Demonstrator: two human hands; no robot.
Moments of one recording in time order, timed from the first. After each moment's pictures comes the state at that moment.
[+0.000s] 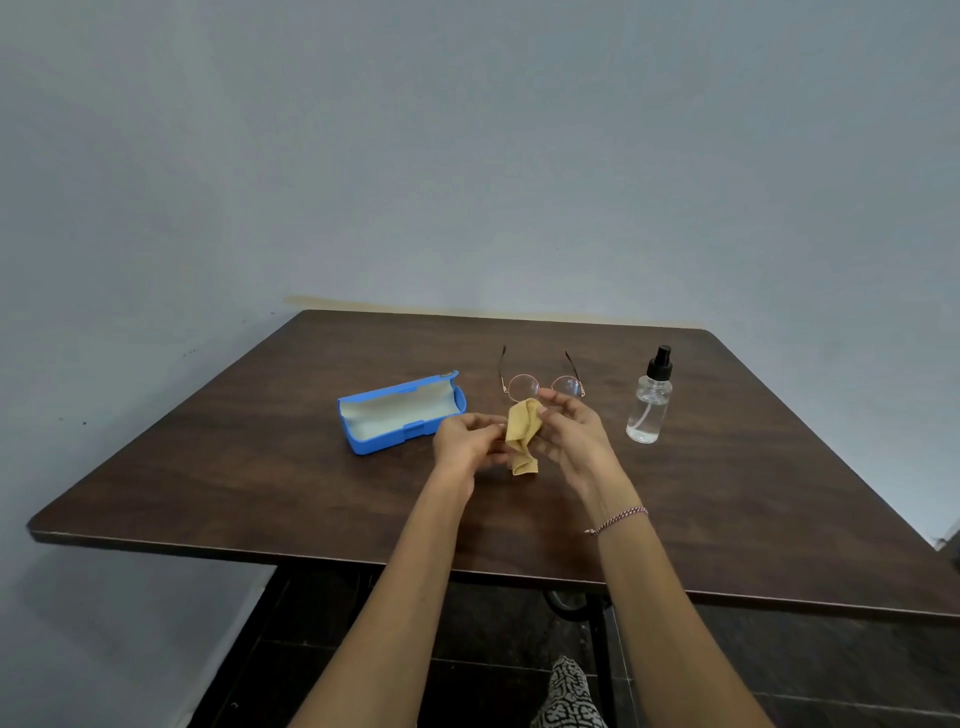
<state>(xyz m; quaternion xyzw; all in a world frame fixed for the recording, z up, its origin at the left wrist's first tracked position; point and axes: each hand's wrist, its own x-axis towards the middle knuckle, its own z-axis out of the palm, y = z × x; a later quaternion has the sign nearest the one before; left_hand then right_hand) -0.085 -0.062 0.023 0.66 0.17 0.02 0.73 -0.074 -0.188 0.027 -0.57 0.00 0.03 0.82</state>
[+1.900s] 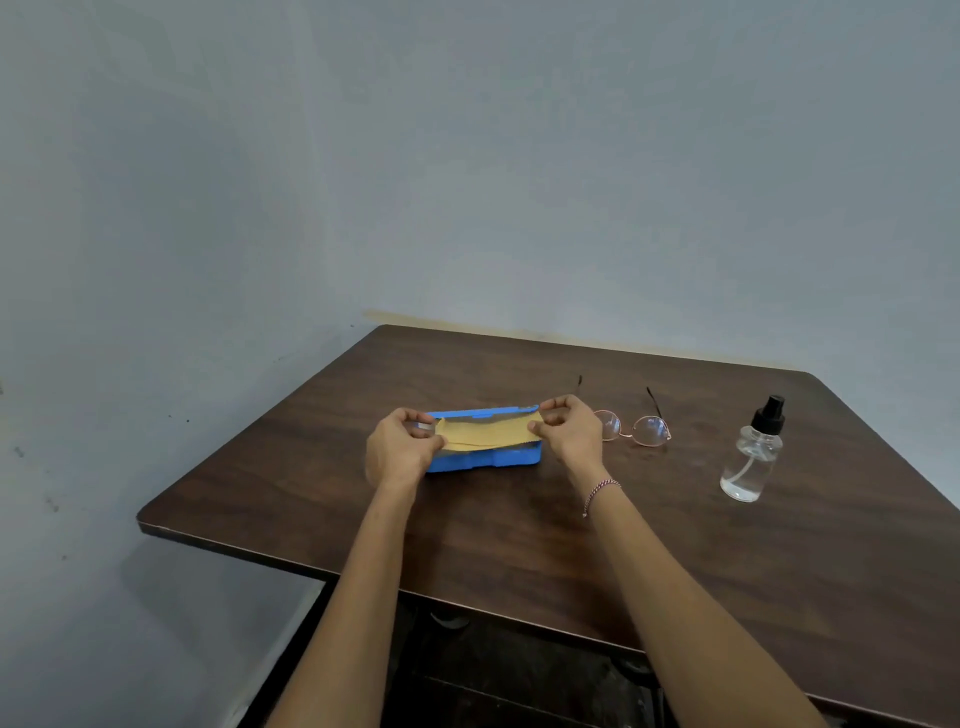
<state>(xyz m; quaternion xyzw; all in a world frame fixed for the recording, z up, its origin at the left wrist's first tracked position) -0.088 0.080 0.031 0.78 0.27 0.23 0.51 -0.001 -0.096 0.028 -0.82 -0.02 -0.06 0.57</state>
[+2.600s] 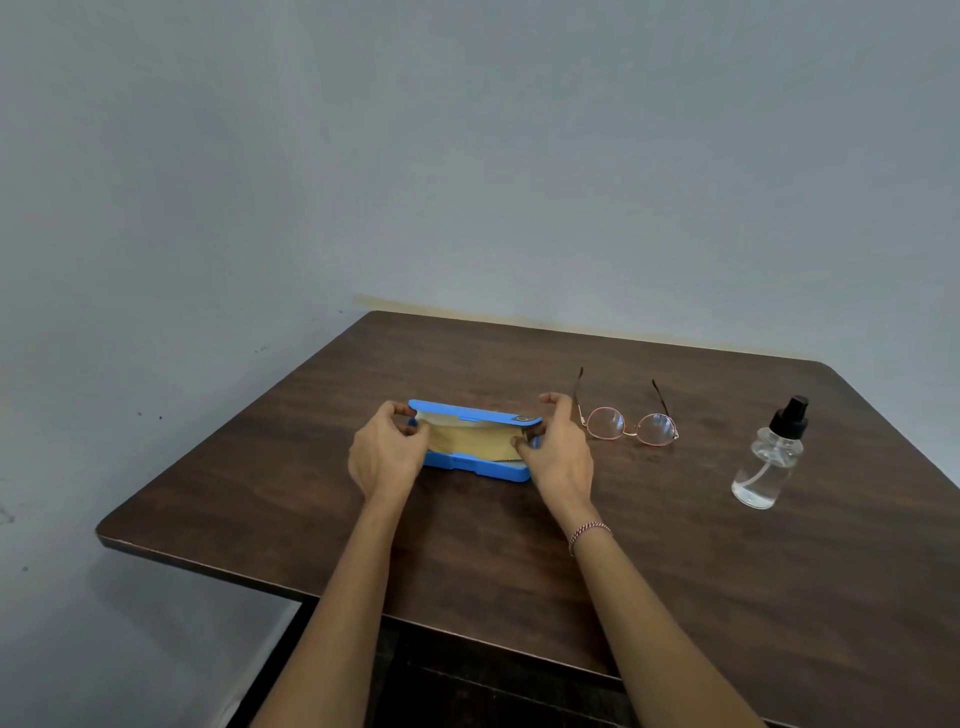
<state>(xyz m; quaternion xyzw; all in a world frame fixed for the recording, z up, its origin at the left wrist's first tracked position) -0.059 0.084 0.016 0.84 0.32 0.26 0.36 -0.008 -0.085 0.005 -0.91 -0.05 -0.13 0.39</state>
